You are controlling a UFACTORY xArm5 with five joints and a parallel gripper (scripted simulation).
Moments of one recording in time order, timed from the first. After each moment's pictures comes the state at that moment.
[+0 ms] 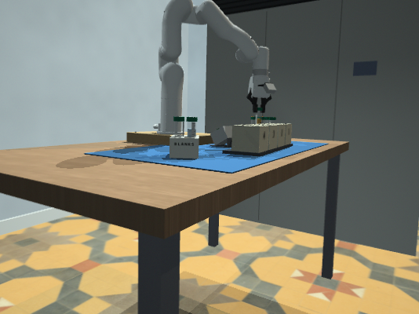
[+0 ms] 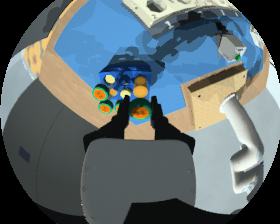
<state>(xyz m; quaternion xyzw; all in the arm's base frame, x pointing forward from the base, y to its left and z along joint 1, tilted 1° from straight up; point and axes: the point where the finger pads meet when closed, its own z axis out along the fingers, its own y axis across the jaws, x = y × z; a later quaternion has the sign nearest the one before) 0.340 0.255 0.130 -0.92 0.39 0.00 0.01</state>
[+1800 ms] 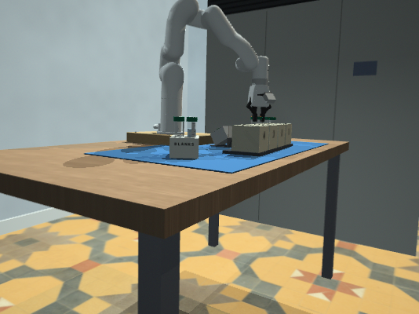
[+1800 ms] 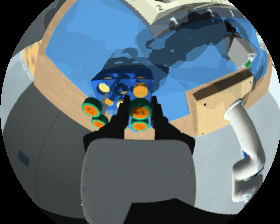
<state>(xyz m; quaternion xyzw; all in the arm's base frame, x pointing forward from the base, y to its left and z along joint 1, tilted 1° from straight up) 0.340 0.255 0.087 -0.92 0.39 0.00 0.01</state>
